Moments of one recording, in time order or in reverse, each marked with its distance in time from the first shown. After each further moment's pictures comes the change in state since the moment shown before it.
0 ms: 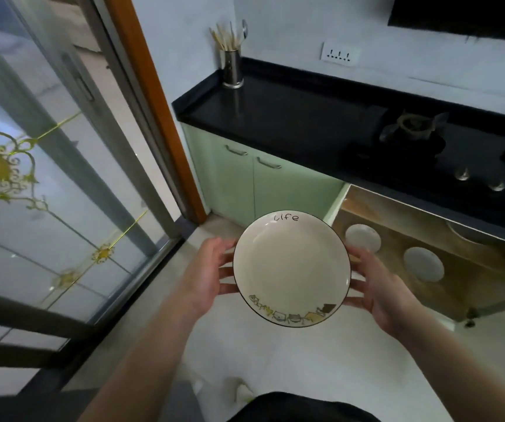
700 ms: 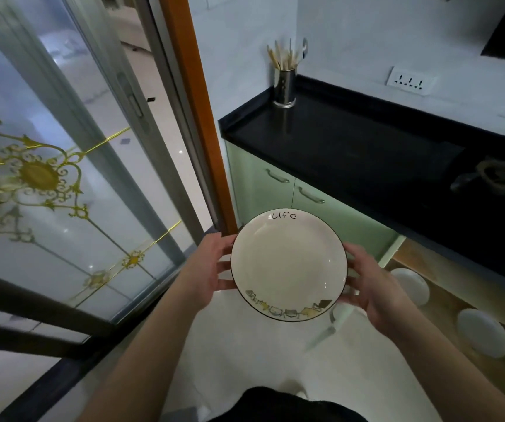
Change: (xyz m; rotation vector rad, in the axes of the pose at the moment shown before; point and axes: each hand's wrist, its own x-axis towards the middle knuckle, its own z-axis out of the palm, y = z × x) left_hand 0.075 0.098 -0.029 0.072 0.244 0.077; right_hand 0.131 -0.080 0.082 -0.036 -0.145 0.002
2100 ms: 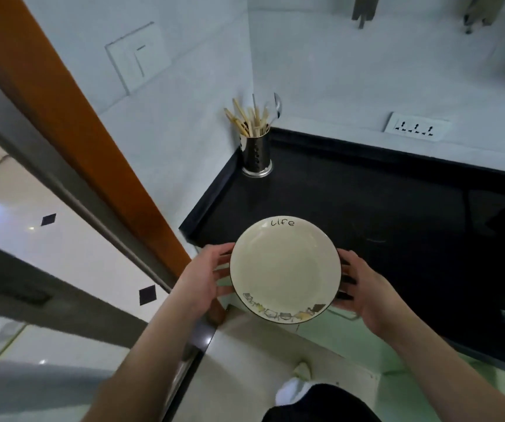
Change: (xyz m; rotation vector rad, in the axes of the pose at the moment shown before) left_hand 0.443 0.221 -0.004 0.057 -0.337 -0.071; right_hand 0.347 -0.187 0.119 0.166 0.199 0.017
